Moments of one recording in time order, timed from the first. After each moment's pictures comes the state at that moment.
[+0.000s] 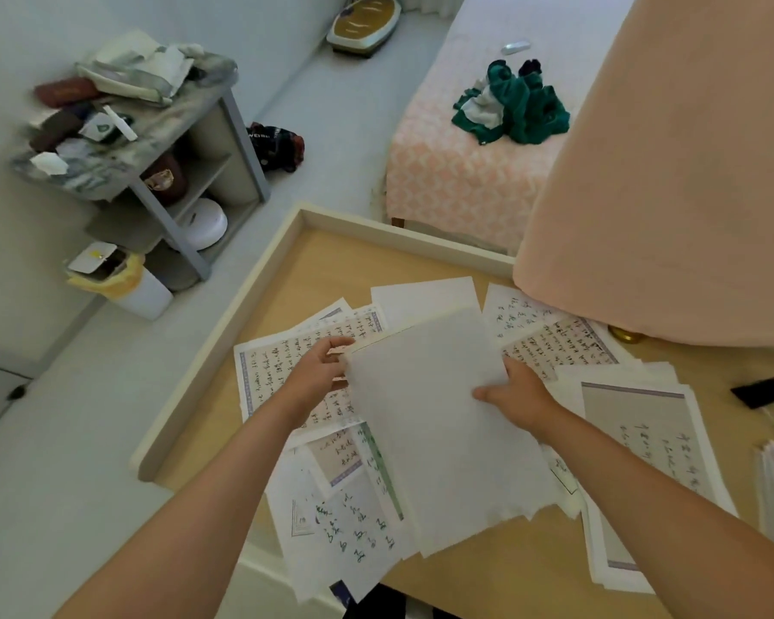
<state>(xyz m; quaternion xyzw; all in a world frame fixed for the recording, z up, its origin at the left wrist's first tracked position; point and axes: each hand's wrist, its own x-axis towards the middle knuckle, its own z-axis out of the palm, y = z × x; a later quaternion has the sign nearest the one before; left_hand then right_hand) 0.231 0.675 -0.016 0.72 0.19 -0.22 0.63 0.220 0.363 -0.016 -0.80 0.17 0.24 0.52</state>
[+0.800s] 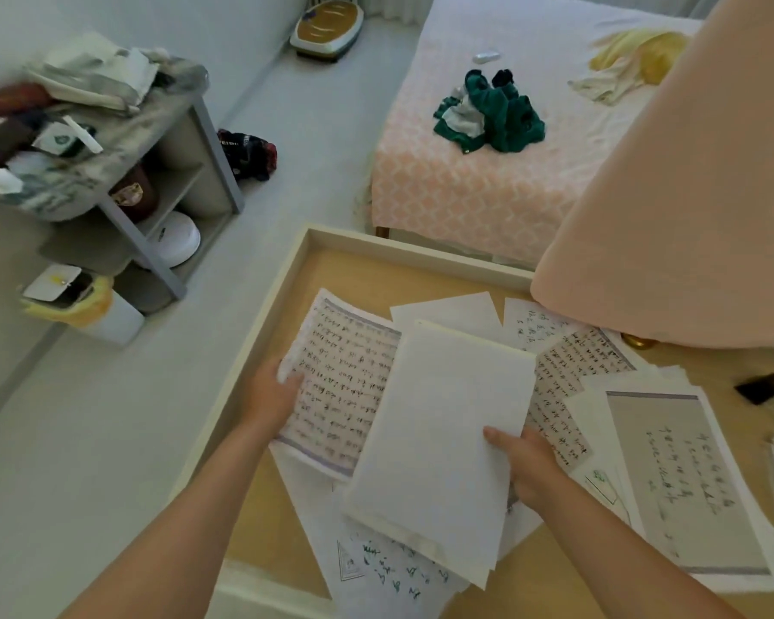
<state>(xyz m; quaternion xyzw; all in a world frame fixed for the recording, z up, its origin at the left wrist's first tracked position) 0.267 0.795 -0.042 0.85 0.21 -0.16 0.46 0.179 0.447 -0.045 -0.61 0.44 0.15 0.64</state>
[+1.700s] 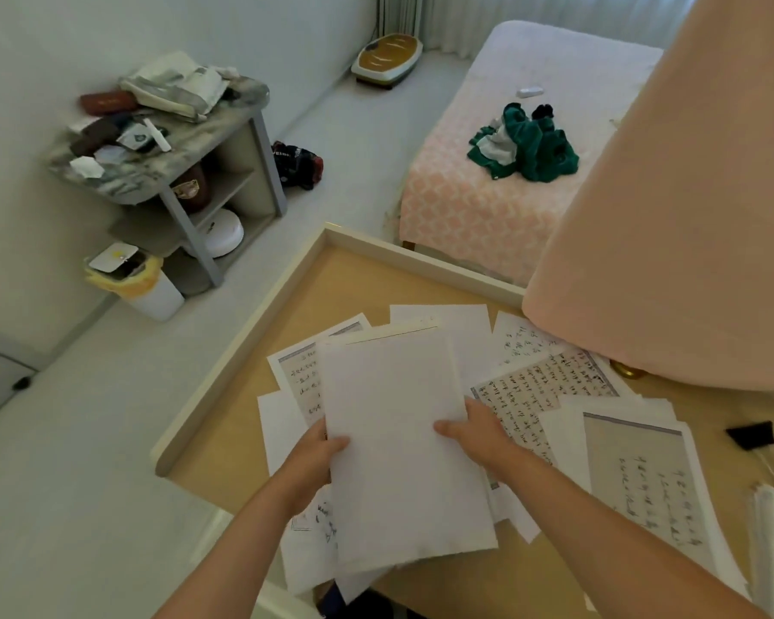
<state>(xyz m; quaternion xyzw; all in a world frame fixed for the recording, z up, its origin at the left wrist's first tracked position) 0.140 0.686 -0.024 0.61 0.26 -0.26 0.70 0.200 0.428 -0.021 -0.77 0.16 0.30 0.55</state>
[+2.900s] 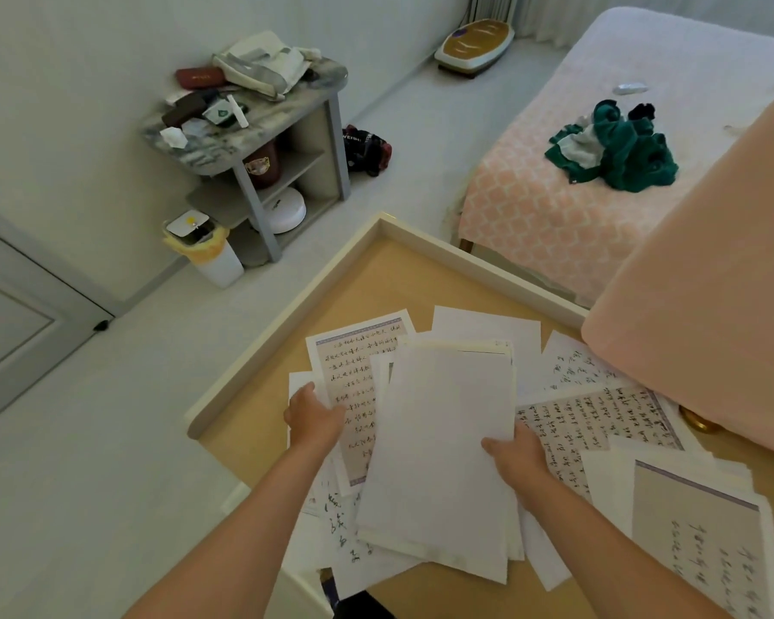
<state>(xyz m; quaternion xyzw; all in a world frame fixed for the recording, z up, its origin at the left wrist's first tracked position) 0.179 0.696 -0.044 0.79 0.46 -0.09 0.41 0.215 0.418 -0.046 -0.79 0.25 0.25 0.50</state>
